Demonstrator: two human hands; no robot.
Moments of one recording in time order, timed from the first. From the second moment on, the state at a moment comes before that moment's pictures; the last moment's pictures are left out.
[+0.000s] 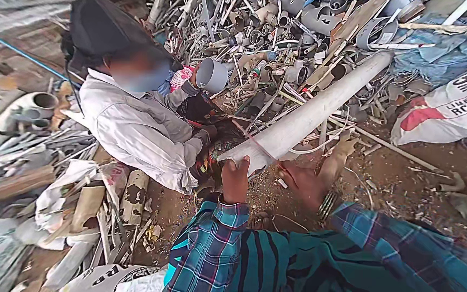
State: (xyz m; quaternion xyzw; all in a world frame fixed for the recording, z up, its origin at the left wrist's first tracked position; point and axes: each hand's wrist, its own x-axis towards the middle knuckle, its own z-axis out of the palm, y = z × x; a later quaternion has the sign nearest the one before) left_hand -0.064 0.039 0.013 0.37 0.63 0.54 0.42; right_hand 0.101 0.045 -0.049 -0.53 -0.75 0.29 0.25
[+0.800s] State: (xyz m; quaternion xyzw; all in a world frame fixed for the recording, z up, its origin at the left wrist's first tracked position) left_hand -0.058 0.003 -0.019 0.42 0.59 0.52 0.45; right_hand 0.147 0.037 -0.071 -0.64 -0.65 0.33 0.25
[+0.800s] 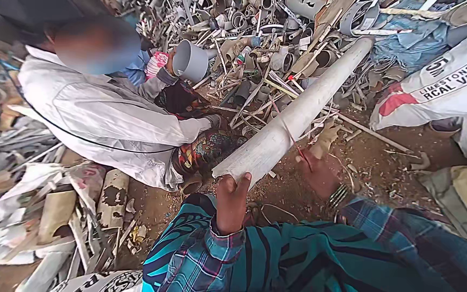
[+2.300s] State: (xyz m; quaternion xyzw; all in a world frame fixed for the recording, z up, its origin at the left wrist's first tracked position) left_hand -0.055 0.012 -0.028 0.31 0.62 0.55 0.46; right_hand 0.128 0.005 -0.098 -0.56 -0.74 0.29 0.23
